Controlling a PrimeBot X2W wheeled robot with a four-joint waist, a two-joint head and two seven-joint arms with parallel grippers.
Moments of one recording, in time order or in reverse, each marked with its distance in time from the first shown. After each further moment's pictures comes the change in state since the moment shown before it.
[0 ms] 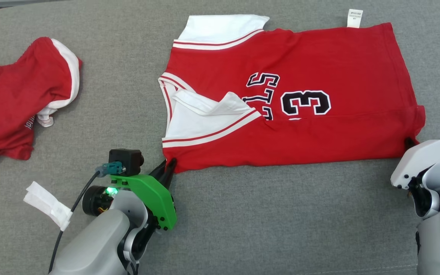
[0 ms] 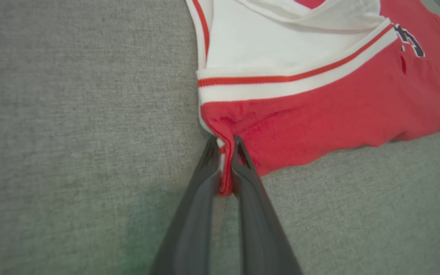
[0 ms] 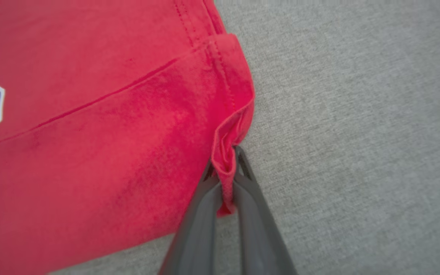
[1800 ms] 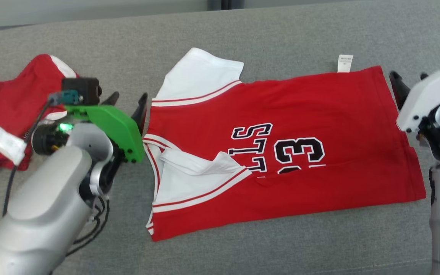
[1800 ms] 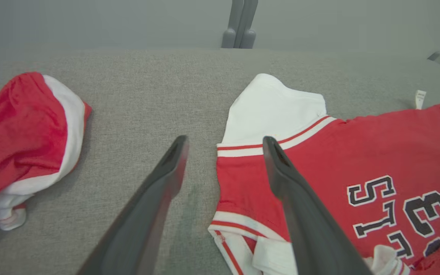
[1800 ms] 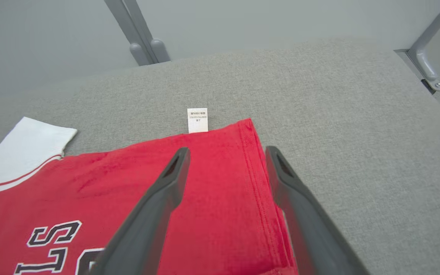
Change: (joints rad) left arm -0.202 0.101 0.080 -0.096 -0.003 0.116 0.148; right arm -0.117 -0.068 0.164 -0.332 0.097 -0.001 0.345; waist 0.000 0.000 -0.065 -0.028
